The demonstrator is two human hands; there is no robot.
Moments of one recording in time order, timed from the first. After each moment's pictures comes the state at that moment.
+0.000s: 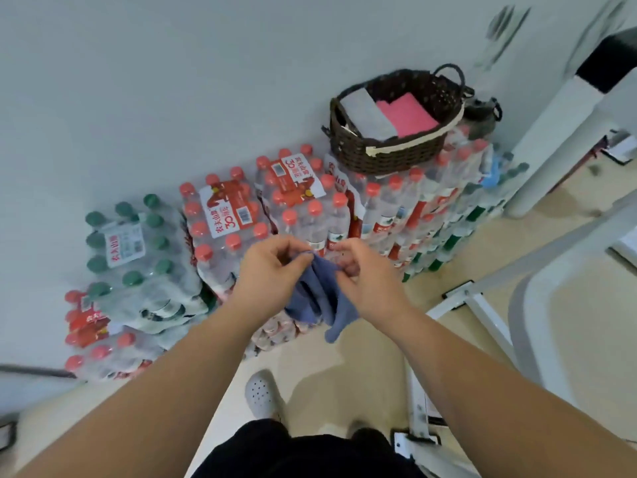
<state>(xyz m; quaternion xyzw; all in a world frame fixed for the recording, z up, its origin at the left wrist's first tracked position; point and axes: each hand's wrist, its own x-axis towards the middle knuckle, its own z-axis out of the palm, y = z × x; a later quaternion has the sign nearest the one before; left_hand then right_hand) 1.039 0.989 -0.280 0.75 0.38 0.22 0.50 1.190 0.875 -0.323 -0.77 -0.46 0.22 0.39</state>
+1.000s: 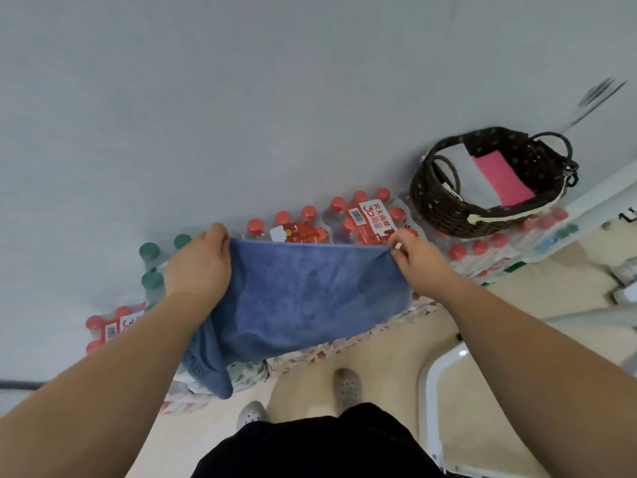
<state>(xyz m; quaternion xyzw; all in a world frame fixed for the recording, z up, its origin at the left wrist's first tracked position) 0.916 1.259 -0.321 0.82 0.54 0.11 0.15 1.236 1.076 -0.316 -0.83 -0.50 0.20 0.17</state>
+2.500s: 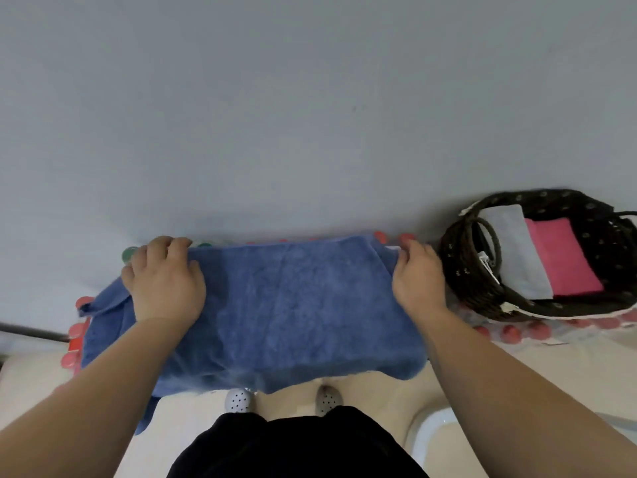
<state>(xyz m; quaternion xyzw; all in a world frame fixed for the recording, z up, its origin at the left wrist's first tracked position) 0.932 1.280 -0.358 0.72 0.68 0.15 0.03 1.300 1.187 -0.368 -0.86 -0.44 0.07 0.22</state>
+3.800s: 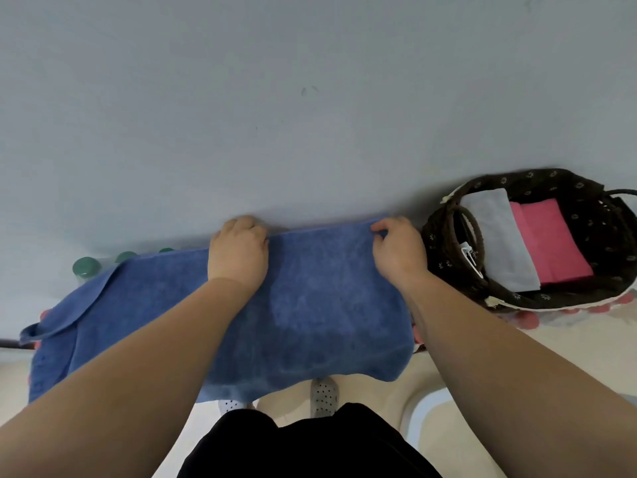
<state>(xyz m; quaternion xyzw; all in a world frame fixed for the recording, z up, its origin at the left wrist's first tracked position) 1.074 1.310 -0.371 0.84 0.53 0.08 0.07 1.325 1.220 -0.361 -0.85 -0.43 0.18 0.24</state>
